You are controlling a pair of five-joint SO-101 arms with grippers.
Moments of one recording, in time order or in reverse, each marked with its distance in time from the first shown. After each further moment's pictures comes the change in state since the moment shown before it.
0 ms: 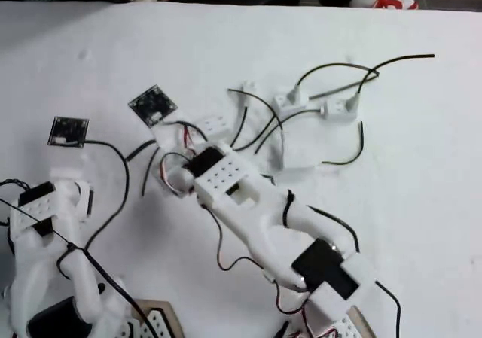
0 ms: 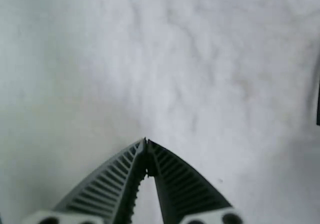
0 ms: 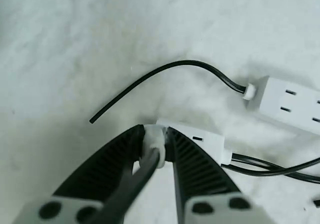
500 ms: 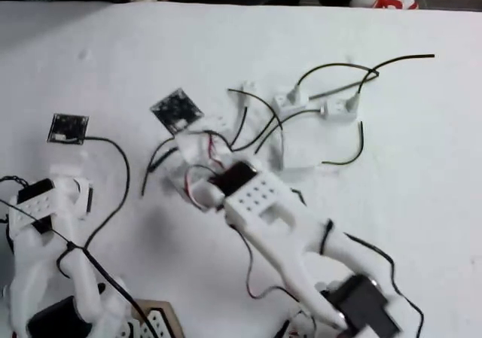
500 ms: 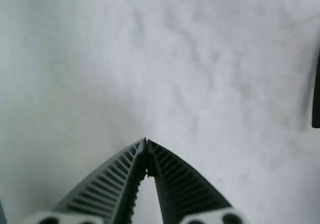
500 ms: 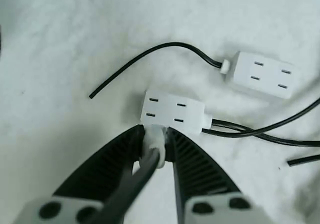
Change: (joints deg) left arm 0.4 0.0 -1.8 1.9 0.0; right arm 1.7 -17.4 13.2 0.9 0.0
